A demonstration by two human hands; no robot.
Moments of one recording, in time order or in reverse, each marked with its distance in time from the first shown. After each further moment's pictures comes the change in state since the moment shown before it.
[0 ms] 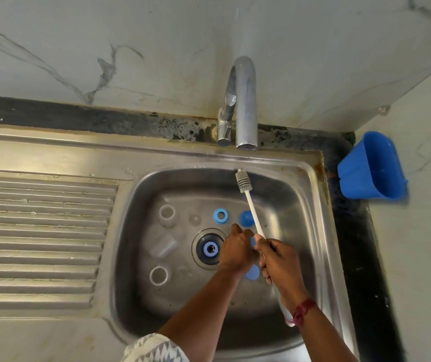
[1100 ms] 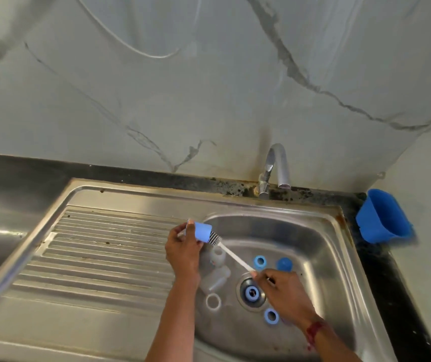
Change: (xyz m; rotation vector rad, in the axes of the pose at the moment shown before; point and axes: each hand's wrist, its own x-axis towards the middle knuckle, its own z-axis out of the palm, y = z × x) left_hand -0.095 -0.062 -0.225 -1.232 0.917 -0.256; right_hand -0.074 -0.041 0.042 -0.450 -0.136 -0.589
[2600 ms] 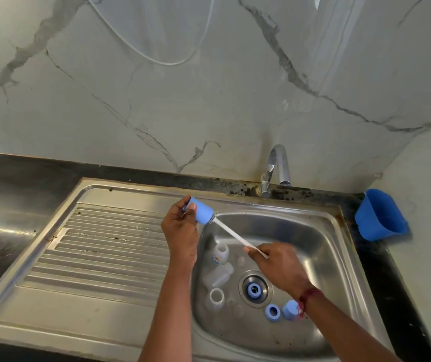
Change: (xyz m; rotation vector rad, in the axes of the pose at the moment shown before) left_hand -0.009 0.052 -0.007 -0.197 -0.219 0.266; right_hand 0.017 -0.047 -0.020 -0.180 0.095 -0.197
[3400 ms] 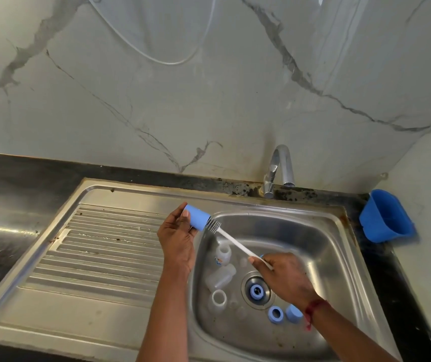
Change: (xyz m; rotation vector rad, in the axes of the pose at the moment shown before) left_hand 0.000 -0.001 -0.018 -0.223 -0.054 -0.154; right_hand -0.009 0.018 0.014 0.028 0.003 -0.031
